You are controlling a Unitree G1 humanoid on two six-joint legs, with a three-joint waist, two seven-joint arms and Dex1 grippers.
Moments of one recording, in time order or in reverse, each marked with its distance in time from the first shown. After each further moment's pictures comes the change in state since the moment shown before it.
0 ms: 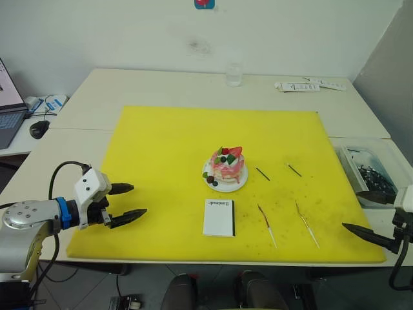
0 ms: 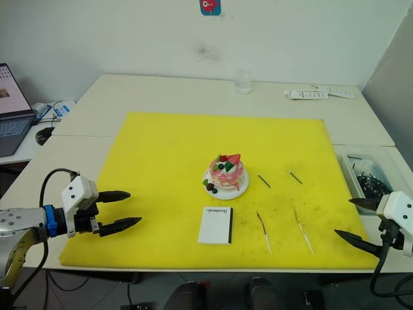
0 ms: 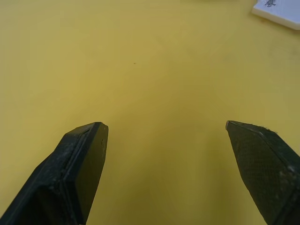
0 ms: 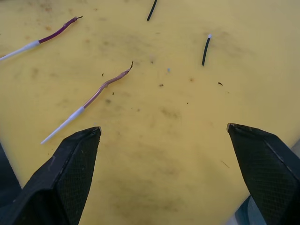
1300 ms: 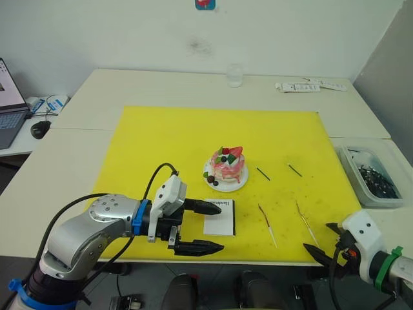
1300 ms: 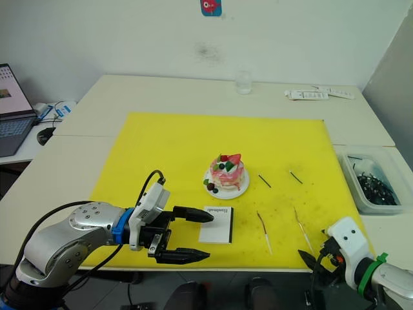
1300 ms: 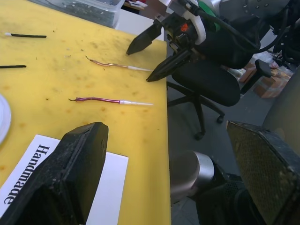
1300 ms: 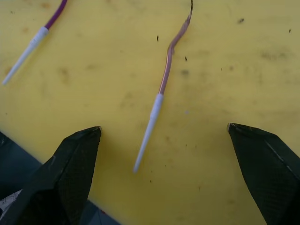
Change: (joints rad) left arm -0.216 -0.145 -0.347 -0.418 -0.304 0.331 0.050; right arm 0.210 0.217 0.210 -0.532 0.016 0.587 -0.571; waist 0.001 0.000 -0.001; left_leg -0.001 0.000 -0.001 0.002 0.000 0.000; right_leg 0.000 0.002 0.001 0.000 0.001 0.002
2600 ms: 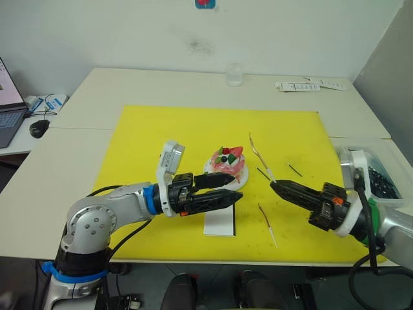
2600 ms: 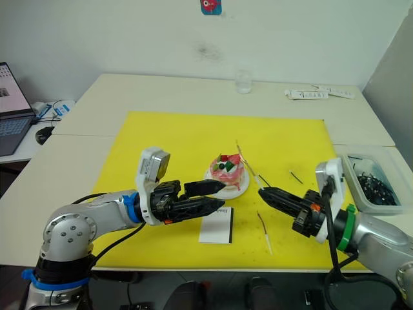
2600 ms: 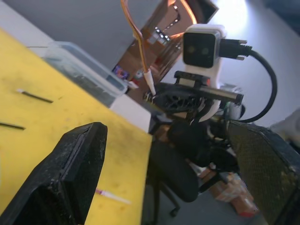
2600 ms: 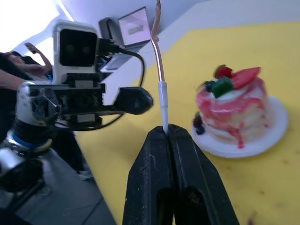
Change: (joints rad) left arm -0.205 -0.311 0.157 0.160 -0.631 0.354 0.509; right arm -0.668 -0.015 0.081 0.092 1.165 0.121 -0.423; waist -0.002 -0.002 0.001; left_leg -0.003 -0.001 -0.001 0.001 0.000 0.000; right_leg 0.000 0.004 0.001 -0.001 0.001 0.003
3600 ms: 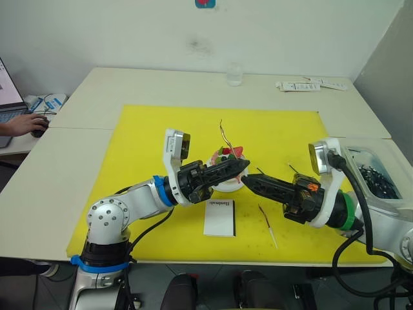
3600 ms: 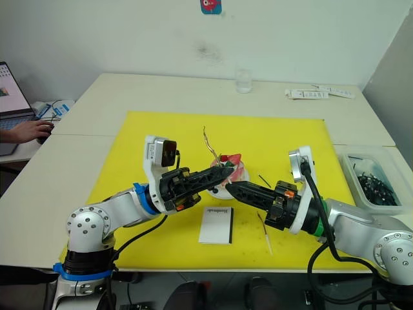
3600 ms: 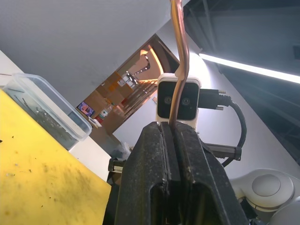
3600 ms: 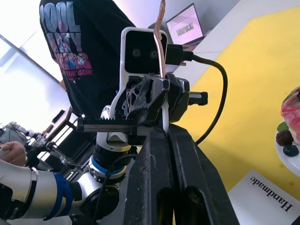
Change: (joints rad) left arm -0.021 -0.100 -0.005 0.088 -0.219 -0.031 0.168; right arm -0.131 -0.044 0.227 0.052 0.223 -0.129 -0.122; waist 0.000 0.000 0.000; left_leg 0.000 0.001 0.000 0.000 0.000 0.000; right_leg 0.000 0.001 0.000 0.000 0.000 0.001
